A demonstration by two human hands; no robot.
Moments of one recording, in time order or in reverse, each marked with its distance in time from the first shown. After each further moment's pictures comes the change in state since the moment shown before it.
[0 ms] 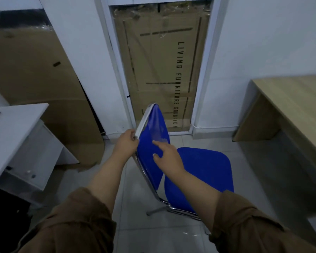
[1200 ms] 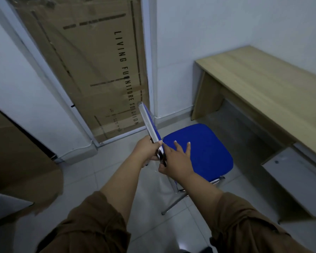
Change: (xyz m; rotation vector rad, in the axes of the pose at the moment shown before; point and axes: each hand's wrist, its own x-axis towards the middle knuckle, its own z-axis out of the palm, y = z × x) left_hand 0.039 0.062 0.122 -0.292 -0.643 -0.119; right_hand 0.007 0.073 -0.033 -0.636 0.088 0.335
